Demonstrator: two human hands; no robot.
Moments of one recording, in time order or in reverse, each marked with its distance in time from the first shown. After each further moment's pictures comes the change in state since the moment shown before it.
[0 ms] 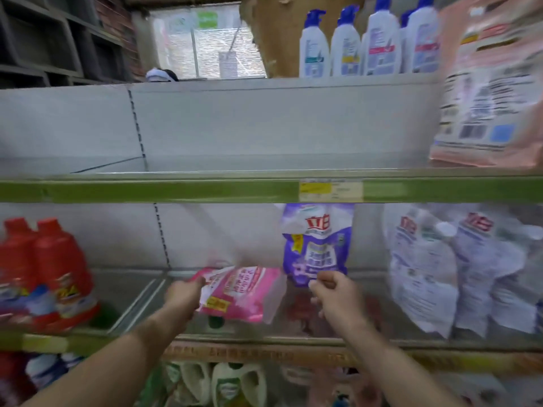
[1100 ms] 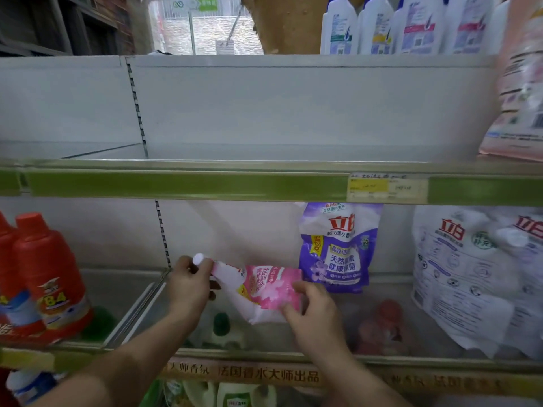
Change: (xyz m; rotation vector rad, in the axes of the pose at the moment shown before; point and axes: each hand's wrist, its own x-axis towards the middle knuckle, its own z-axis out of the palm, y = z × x) left_hand 0.015 0.017 -0.001 -0.197 0.011 0.308; right_hand -0.005 0.009 0.078 -0.454 -0.008 -0.260
